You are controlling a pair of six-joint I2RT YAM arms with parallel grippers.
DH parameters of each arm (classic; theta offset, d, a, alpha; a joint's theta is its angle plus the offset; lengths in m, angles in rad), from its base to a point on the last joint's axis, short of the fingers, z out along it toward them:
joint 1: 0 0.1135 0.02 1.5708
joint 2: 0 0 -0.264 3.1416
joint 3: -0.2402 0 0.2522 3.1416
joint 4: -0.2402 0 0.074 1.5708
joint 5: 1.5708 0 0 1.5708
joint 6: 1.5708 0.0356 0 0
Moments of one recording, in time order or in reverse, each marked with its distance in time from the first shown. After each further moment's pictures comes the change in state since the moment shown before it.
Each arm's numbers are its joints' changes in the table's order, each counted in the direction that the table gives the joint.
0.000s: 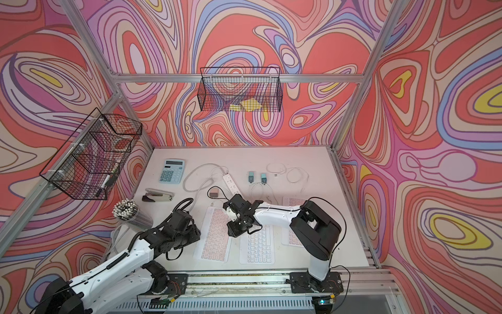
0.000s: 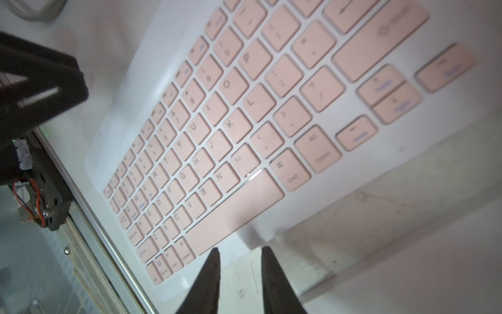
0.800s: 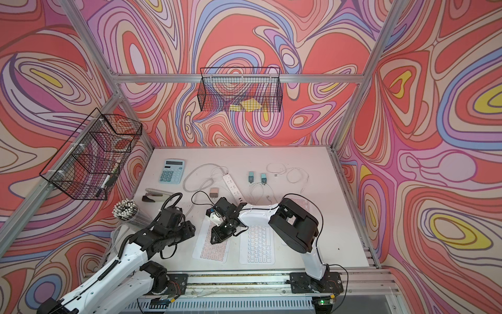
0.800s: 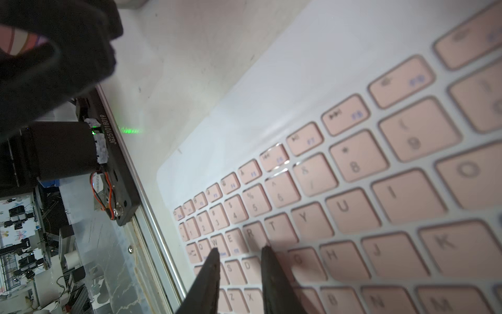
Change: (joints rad) left arm 0.133 0.105 -0.033 -0.073 0.029 0.120; right arm 0.069 -0.220 -0.189 0.090 -0.219 0.037
